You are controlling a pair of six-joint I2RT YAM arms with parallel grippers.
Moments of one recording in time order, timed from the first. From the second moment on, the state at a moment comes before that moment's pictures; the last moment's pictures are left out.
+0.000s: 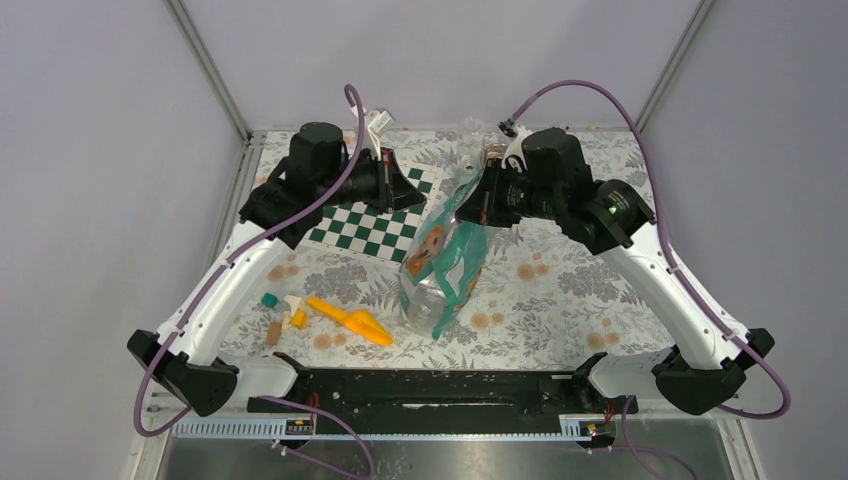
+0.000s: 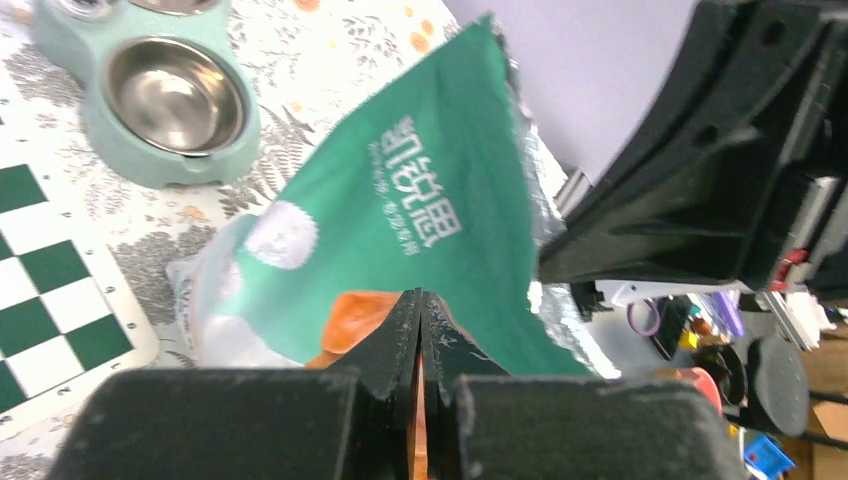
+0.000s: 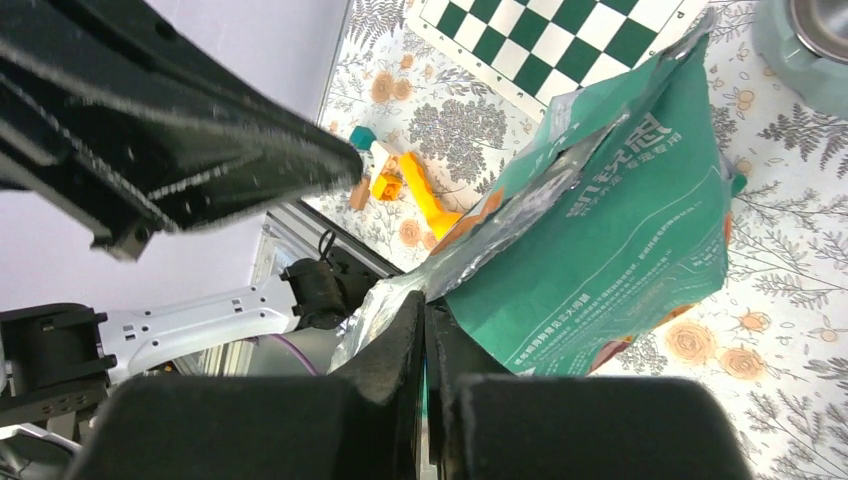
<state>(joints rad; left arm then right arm) -0.56 1.28 1.50 -0.59 0.54 -0.44 0.70 1.32 1.64 -0.88 -0.19 0.70</state>
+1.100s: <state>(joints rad) -0.58 1.30 1.48 -0.55 0.72 -0.47 0.70 1.19 1.37 -0.51 -0.31 0.70</state>
